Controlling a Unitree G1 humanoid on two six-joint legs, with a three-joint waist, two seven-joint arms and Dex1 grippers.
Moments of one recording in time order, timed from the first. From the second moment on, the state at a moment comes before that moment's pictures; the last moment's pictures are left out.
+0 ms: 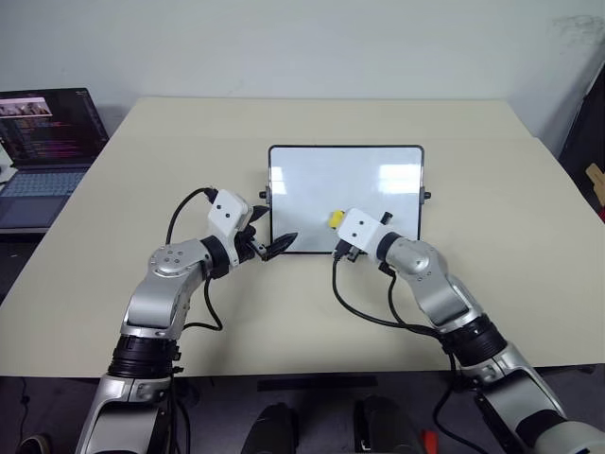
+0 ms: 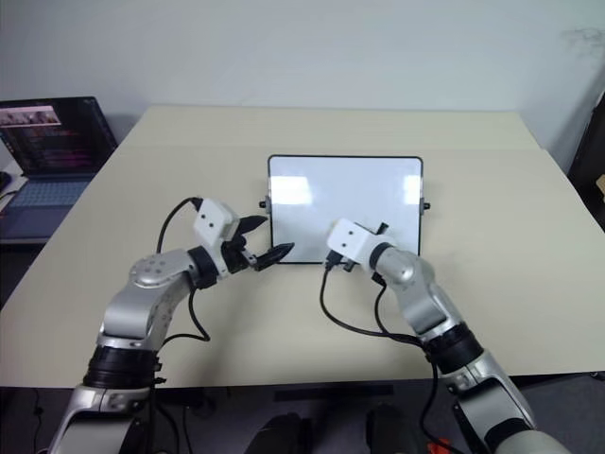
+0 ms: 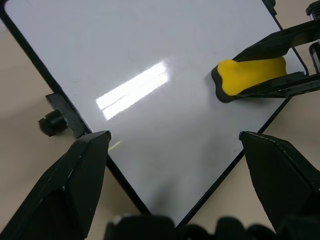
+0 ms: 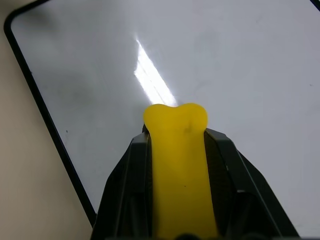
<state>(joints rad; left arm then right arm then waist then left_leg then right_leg) -0.44 0.50 0.01 0.03 -0.27 0.37 -0.74 -0.58 -0.33 0.37 0.04 -0.34 0.34 0.46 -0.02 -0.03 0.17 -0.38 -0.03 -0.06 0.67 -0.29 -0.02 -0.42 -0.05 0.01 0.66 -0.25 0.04</state>
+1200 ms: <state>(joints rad) -0.44 0.49 0.00 0.09 -0.24 0.34 -0.75 -0.72 -0.30 0.40 0.22 -0.37 0.27 0.48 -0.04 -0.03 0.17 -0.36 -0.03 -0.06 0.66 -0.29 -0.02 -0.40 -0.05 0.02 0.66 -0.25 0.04</state>
